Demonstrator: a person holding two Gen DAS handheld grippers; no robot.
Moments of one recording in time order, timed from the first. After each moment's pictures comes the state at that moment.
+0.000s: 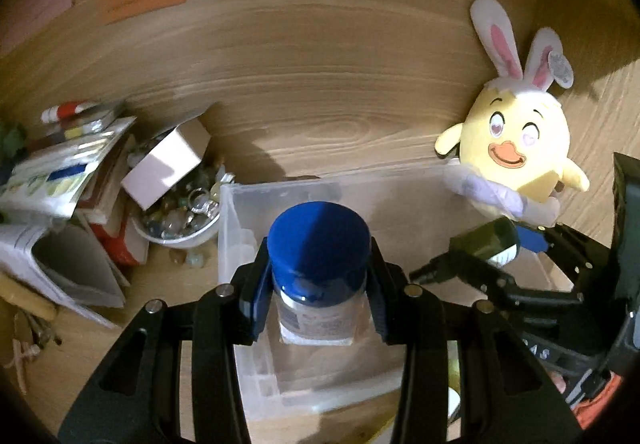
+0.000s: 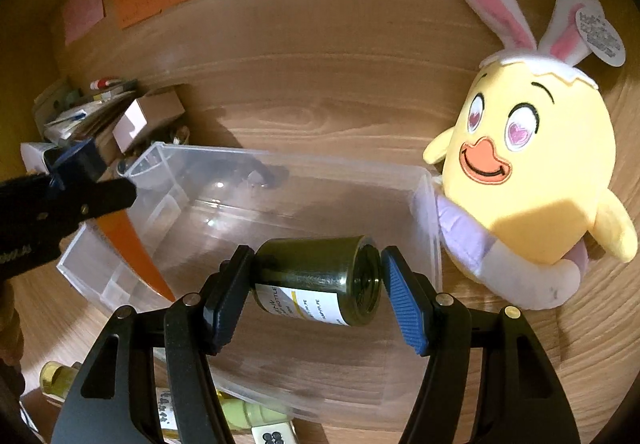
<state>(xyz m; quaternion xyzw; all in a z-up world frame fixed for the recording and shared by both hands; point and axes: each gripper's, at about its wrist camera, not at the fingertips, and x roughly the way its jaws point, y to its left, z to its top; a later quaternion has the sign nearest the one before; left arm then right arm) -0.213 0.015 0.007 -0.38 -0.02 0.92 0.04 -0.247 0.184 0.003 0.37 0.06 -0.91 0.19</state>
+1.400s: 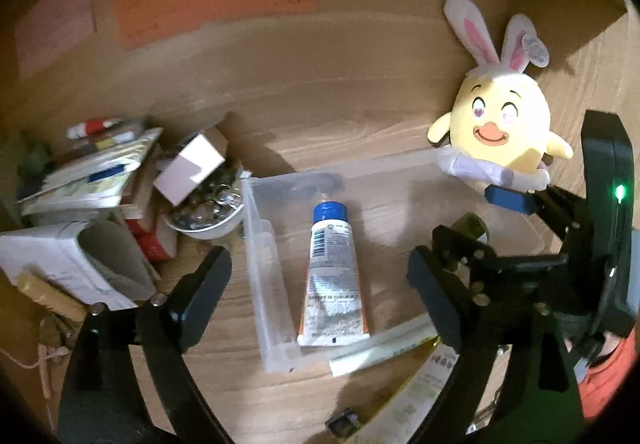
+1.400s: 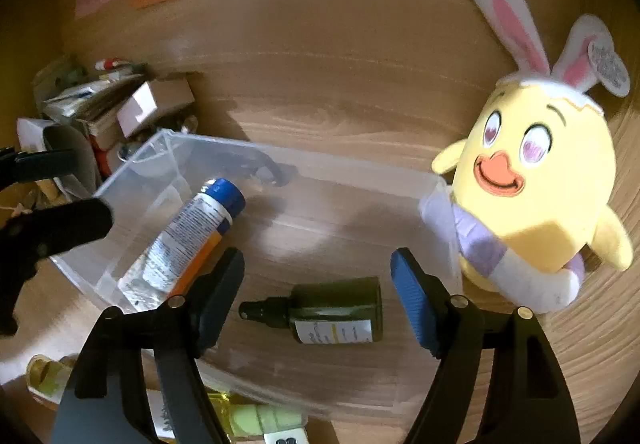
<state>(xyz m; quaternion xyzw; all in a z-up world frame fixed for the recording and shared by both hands) -0.166 0.011 0.025 -0.36 0.03 0.93 0.04 -0.229 0.166 0.011 0.34 0.09 -0.91 0.19</state>
